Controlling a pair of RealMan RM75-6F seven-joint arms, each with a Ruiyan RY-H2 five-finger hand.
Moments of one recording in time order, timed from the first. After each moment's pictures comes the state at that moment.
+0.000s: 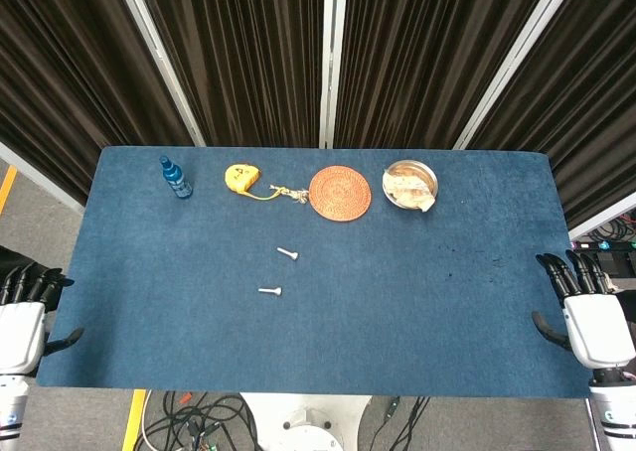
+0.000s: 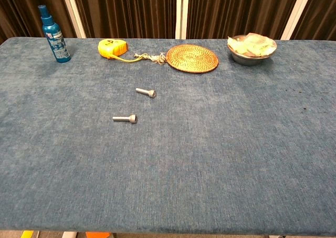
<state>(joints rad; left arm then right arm) -0.04 -1.15 -0.06 -1.68 1.45 1.52 0.17 0.11 -1.05 0.06 -1.65 -1.57 1.49 -0.05</state>
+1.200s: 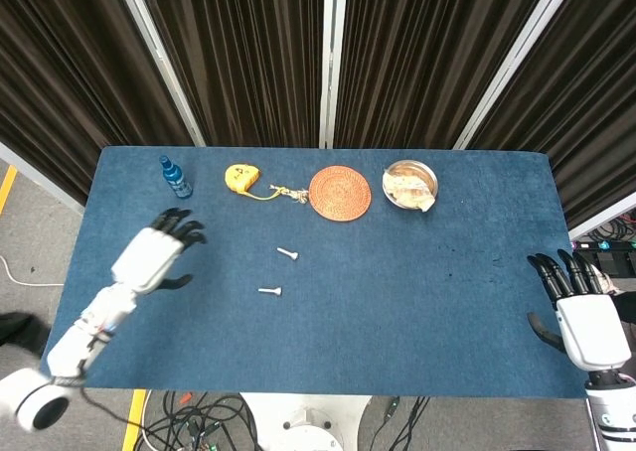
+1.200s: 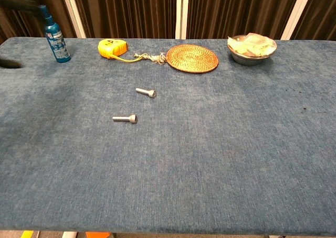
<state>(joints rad) -0.55 -1.20 -0.20 -1.65 1.51 0.99 0.14 0.11 -1.02 0.05 -1.69 -1.62 1.52 -0.10</state>
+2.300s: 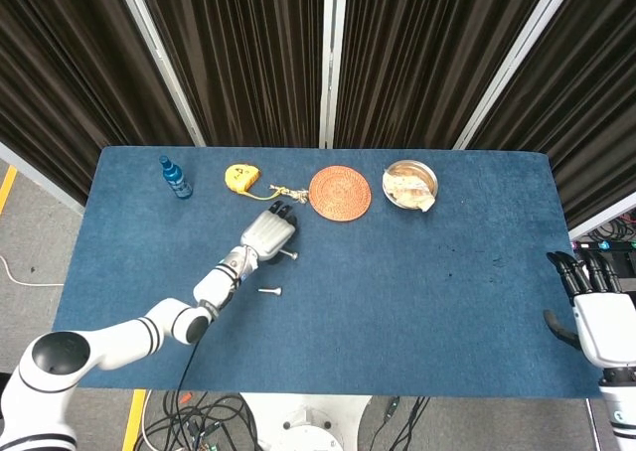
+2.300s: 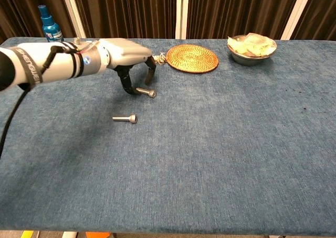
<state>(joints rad) -1.05 -1.77 -0.24 -1.04 1.05 0.58 0.43 0.10 -1.01 0.07 -1.67 -1.55 1.50 -0.08</state>
